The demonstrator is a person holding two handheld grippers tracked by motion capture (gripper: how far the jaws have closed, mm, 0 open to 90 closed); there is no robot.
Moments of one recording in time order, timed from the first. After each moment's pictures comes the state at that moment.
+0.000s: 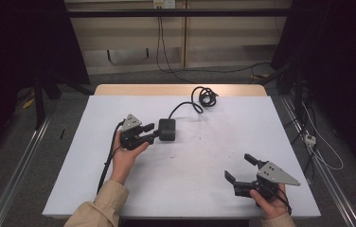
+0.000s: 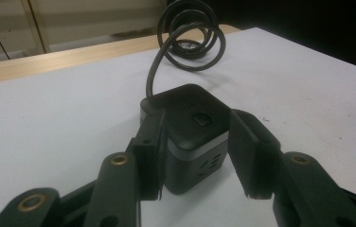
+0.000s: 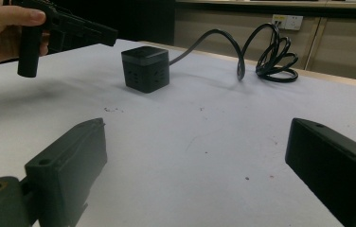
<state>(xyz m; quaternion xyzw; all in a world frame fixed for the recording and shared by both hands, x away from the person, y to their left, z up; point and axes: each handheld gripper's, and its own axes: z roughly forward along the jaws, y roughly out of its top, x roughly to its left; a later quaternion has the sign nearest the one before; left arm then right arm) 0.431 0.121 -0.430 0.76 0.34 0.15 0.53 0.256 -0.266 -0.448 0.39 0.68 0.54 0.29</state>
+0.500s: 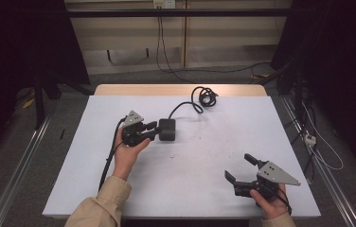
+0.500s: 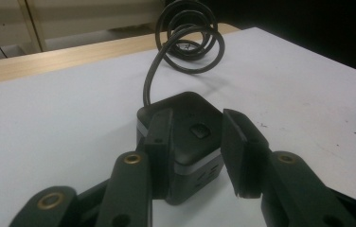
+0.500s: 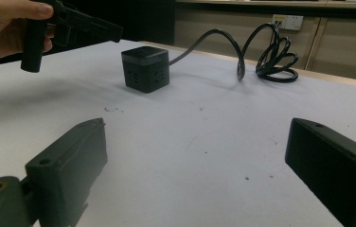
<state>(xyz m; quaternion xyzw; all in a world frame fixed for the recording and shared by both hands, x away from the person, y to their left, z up) 0.439 0.115 -0.422 0.76 0.35 0.14 0.53 0.256 -0.267 -0.448 0.39 0.68 0.54 0.29</state>
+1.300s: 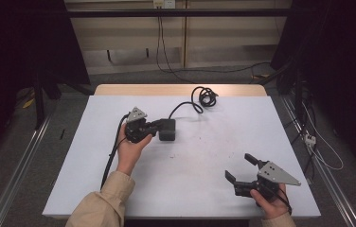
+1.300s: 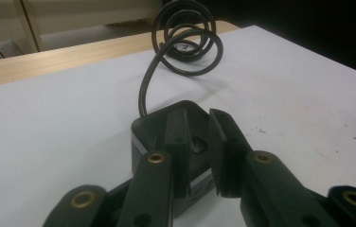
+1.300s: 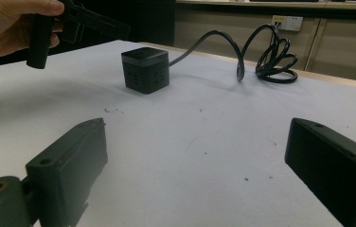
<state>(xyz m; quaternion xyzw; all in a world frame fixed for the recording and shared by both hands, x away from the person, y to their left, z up) 0.447 0.107 -0.417 0.77 0.35 0.13 0.52 0.256 -0.267 -0.447 0.39 0.68 0.55 0.29</state>
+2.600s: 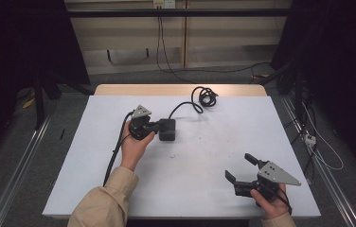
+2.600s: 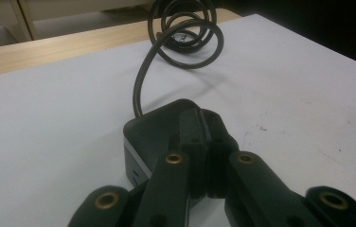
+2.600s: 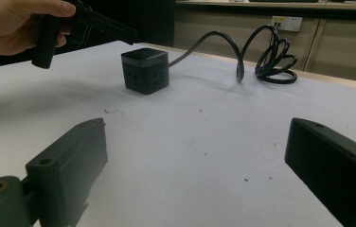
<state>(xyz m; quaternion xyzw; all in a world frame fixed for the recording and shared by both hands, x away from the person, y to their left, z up) 0.456 0.095 -0.415 0.78 0.35 0.12 0.50 0.256 -0.267 -0.447 0.39 0.68 0.55 0.29</state>
